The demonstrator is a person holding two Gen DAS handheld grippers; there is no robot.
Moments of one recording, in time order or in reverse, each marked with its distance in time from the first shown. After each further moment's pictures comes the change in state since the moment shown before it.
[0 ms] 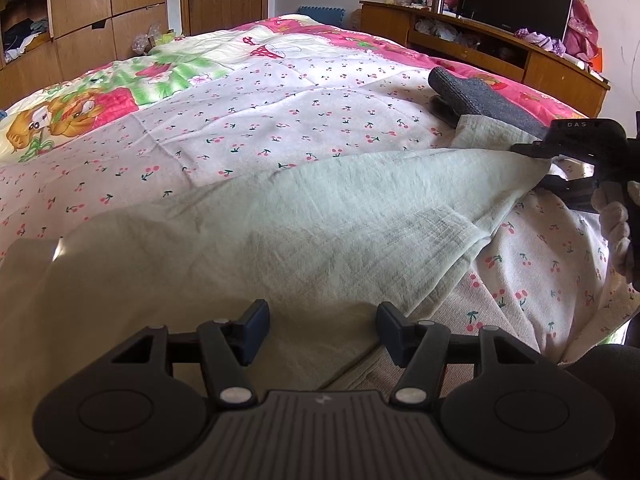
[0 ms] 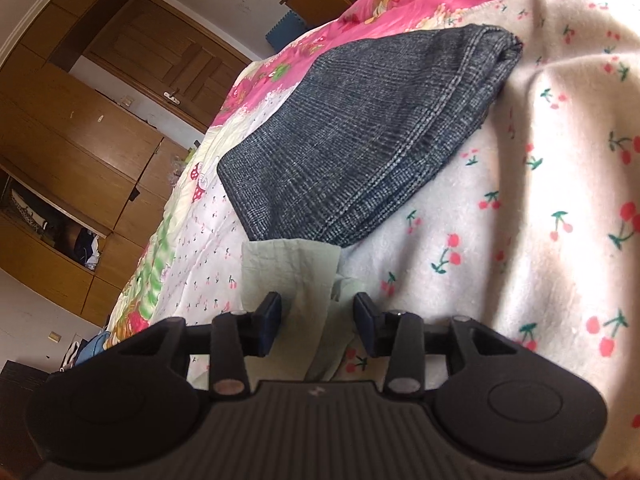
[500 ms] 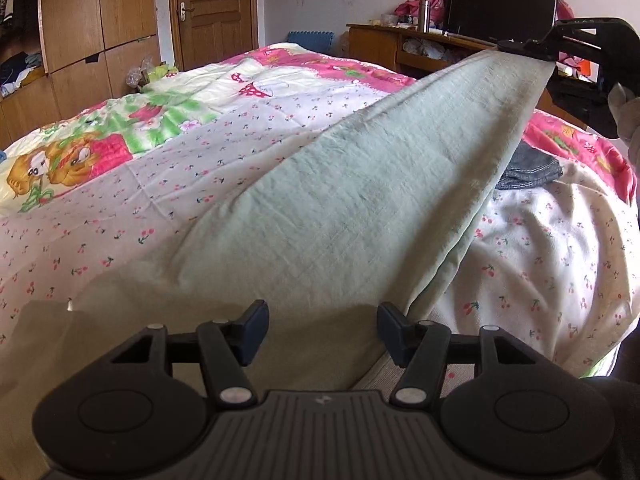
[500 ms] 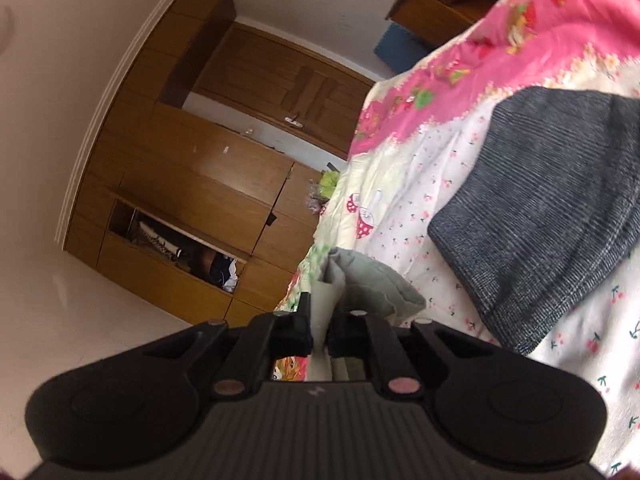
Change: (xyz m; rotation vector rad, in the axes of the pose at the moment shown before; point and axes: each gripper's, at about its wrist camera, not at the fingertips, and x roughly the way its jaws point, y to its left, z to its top) left arm -0.020 -0.020 0.029 0.062 -0.074 0.005; right arm -0.051 0.080 0.050 0.029 -0.033 0.419
